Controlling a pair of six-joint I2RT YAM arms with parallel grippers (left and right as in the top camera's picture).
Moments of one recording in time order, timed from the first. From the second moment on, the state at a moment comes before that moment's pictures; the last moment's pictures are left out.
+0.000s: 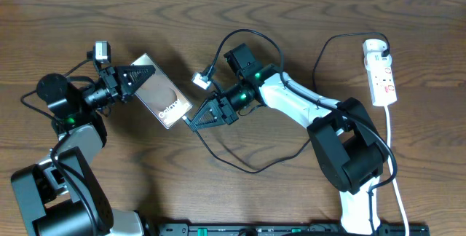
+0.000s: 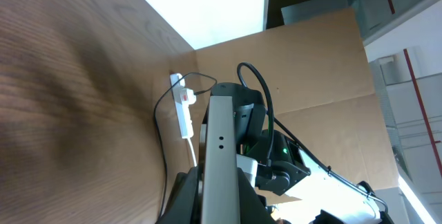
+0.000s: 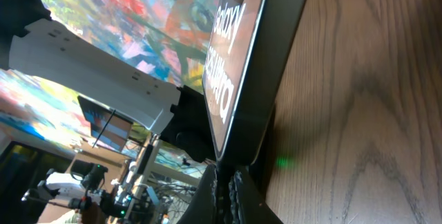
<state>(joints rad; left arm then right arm) 0.41 1.63 0.66 0.99 1.48 -1.32 0.62 2.10 1.44 -0.46 -1.50 -0.13</state>
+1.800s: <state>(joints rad) 0.41 1.63 0.66 0.99 1.48 -1.30 0.63 2.10 1.44 -0.43 -1.50 -0.09</state>
